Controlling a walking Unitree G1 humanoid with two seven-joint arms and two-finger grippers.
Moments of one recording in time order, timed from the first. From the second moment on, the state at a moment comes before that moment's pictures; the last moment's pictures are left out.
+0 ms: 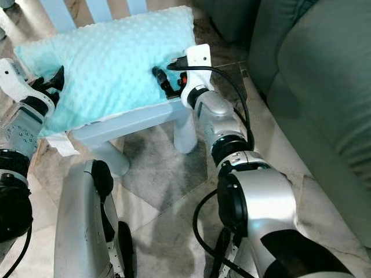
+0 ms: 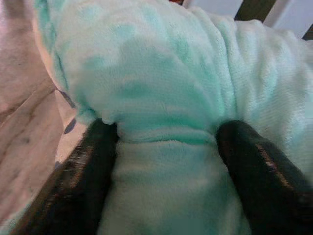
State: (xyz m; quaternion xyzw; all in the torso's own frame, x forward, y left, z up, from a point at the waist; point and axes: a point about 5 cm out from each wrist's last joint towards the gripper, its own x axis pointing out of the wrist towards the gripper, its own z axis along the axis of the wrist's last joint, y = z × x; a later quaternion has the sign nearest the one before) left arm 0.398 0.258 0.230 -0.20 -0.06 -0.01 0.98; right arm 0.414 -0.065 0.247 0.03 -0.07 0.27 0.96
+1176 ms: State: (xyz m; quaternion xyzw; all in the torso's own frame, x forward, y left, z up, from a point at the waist) left arm 0.396 0.251 0.230 -0.21 -0.08 -0.02 0.98; right arm 0.412 -0.063 0.234 0.02 -0.05 0.27 0.96
